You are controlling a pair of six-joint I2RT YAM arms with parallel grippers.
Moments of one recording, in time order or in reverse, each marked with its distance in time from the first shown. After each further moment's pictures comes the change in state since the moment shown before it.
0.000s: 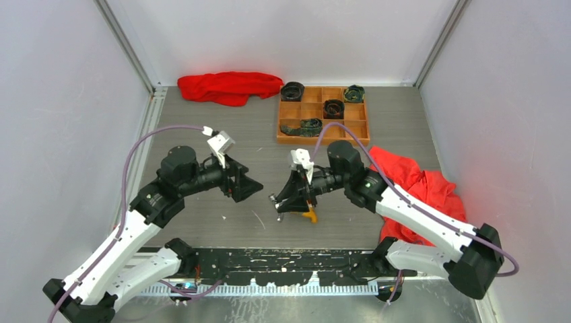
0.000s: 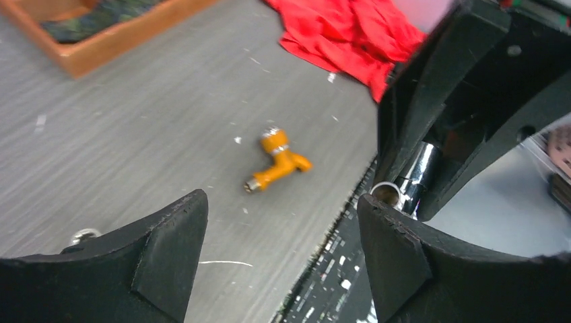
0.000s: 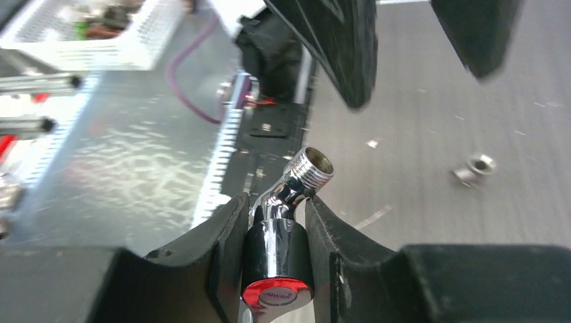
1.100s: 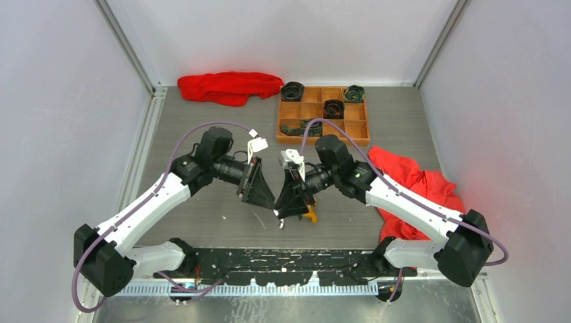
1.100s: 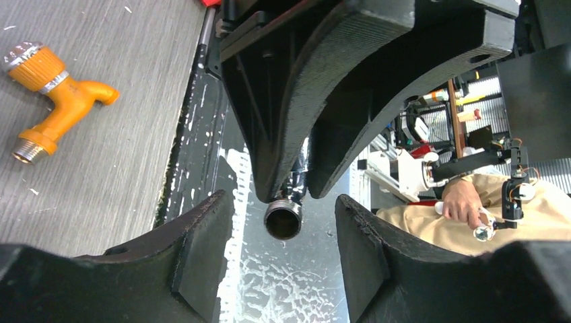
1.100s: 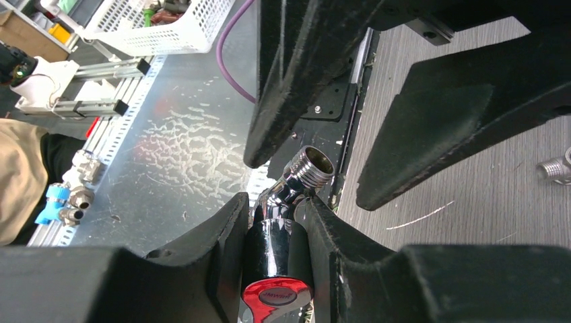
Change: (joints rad) left arm -0.001 0.390 0.101 -0.053 0.723 -0.077; right arm -0.005 0.159 0.122 -0.142 -0.242 -0.005
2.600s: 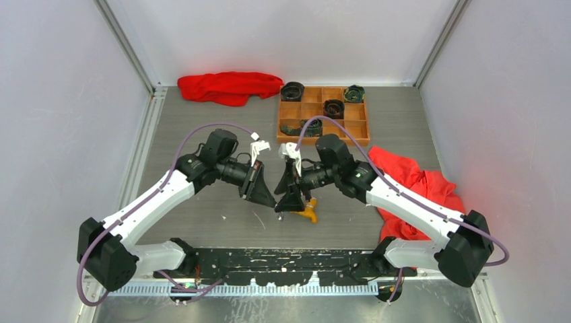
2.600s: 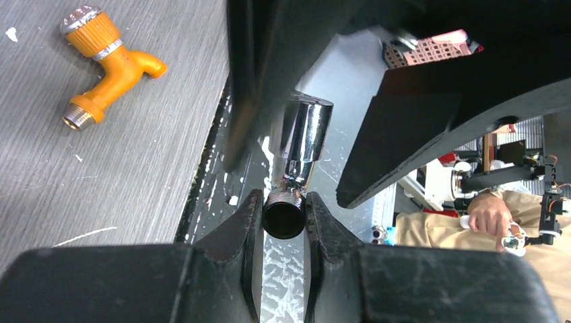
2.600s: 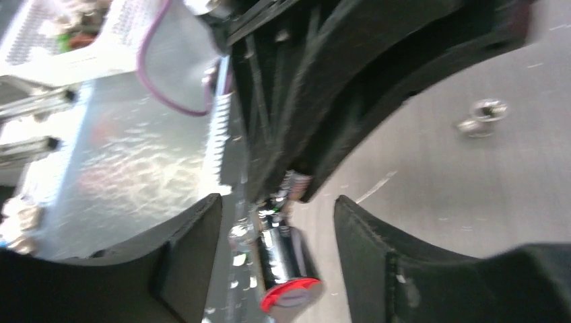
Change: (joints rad) left arm -0.007 0.043 0.000 -0.092 -0.103 0.077; right arm -0.002 0.015 0.014 -0.025 0.189 0.031
